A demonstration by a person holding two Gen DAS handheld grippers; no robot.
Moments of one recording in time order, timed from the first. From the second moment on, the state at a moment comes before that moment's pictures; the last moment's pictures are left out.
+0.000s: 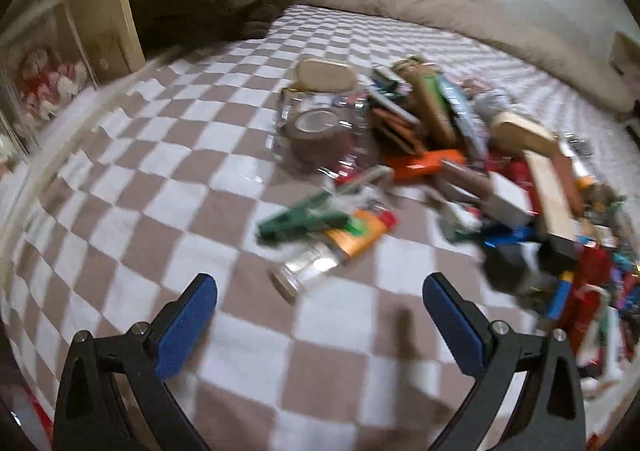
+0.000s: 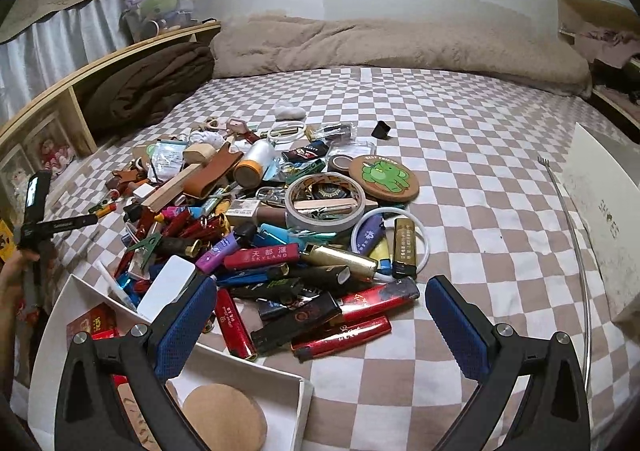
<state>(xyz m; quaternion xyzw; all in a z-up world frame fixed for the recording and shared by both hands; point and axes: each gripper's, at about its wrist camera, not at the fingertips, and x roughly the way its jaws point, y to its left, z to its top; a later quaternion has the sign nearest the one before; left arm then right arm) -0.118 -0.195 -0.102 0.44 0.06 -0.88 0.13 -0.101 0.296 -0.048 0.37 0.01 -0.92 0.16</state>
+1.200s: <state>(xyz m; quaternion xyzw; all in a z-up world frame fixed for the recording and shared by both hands) -0.152 -0.214 -0.112 0.46 0.04 -0.88 0.10 -0.115 0.303 -0.059 0.38 0.01 -0.91 0.14</state>
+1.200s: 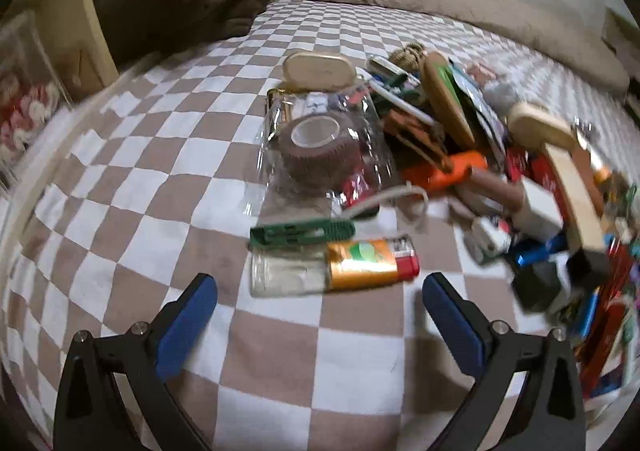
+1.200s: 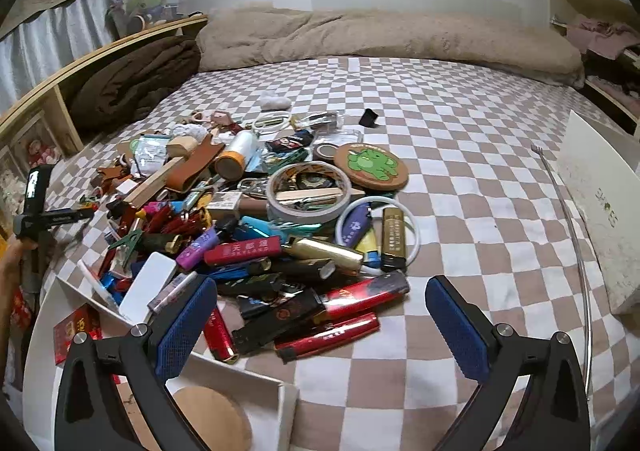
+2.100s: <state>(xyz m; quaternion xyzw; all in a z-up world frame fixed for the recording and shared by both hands) -0.156 -0.196 -0.114 0.44 0.03 -0.89 0.09 -0.178 0.306 -0.123 0.53 0.14 -0.81 0.21</state>
